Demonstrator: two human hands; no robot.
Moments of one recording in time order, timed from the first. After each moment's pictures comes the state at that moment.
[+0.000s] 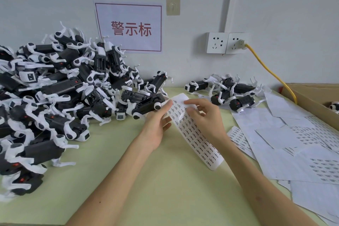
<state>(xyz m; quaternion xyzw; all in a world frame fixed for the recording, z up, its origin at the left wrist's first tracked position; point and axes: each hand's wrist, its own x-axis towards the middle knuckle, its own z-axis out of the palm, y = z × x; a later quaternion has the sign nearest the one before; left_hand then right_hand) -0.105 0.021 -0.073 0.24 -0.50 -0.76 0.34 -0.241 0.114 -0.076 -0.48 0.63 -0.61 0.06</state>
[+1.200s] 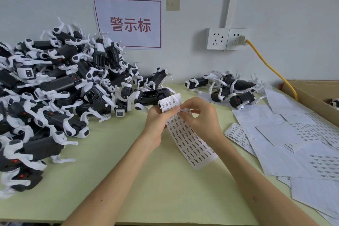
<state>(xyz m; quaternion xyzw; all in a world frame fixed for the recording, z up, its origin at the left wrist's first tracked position) -0.110 0.025 -0.078 0.27 -0.56 -0.69 0.37 -0.227 0.115 -0.074 -0.52 0.65 -0.55 0.01</state>
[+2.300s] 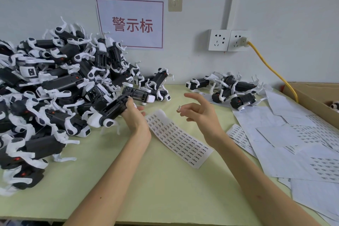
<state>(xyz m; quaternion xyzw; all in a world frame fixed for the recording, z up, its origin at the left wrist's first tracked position) -0.098 -0.015 -0.079 0.42 -0.28 -0.64 0.58 -0.226 0.116 -0.069 -0.45 0.56 -0.65 0.25</state>
